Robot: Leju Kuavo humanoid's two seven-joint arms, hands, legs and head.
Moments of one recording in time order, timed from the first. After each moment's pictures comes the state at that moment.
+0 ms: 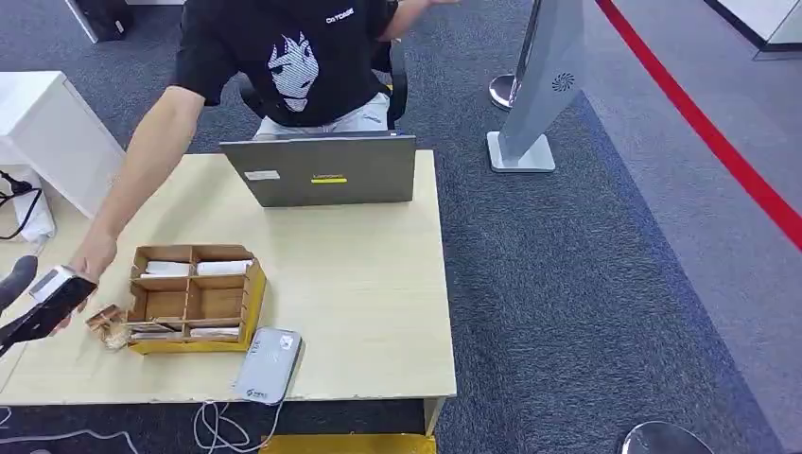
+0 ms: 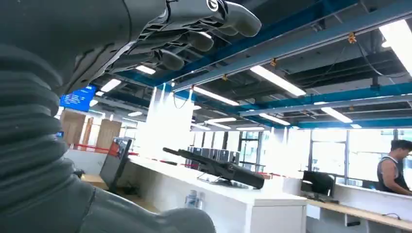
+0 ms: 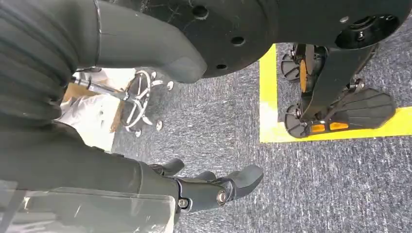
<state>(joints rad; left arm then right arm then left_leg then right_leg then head) -0.18 0.41 0.10 -1.57 -0.98 0.42 -0.07 -0.06 0.15 -0.93 -0.20 0.94 -0.04 0.02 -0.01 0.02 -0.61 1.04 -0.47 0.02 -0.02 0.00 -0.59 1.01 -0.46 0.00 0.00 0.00</state>
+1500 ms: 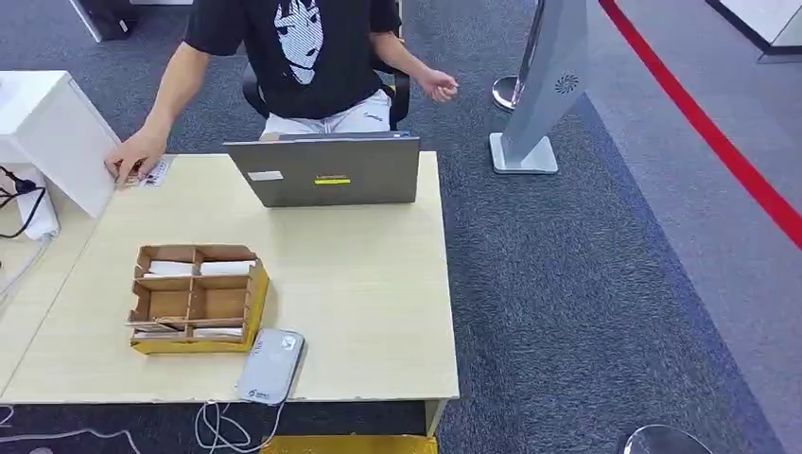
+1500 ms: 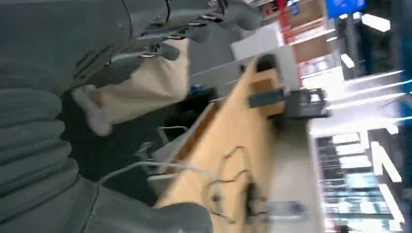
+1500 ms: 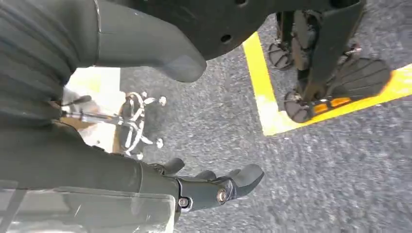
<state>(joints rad) 0.39 -0.34 0.61 -1.72 0.25 0.63 -0.70 -0.04 0.18 -1.04 -0.20 0.87 -0.17 -0.02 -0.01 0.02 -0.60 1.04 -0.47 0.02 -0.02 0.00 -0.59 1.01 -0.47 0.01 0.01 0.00</state>
